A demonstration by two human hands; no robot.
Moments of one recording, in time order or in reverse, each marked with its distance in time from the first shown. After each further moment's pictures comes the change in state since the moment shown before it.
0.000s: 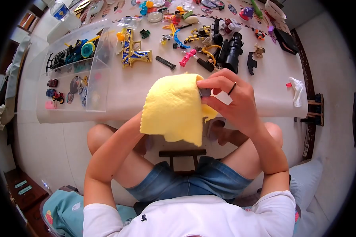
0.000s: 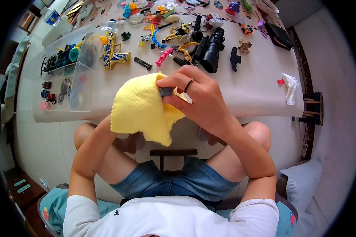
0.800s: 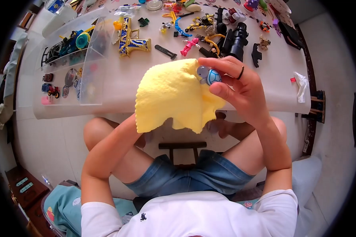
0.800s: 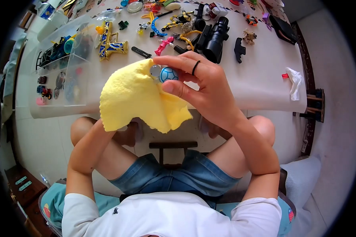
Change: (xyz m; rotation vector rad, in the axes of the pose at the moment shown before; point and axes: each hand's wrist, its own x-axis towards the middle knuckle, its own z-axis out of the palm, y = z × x) left_hand -0.007 -0.014 0.000 -0.016 0.069 -0.087; right_hand 0.001 0.004 0.002 0.405 -0.011 0.196
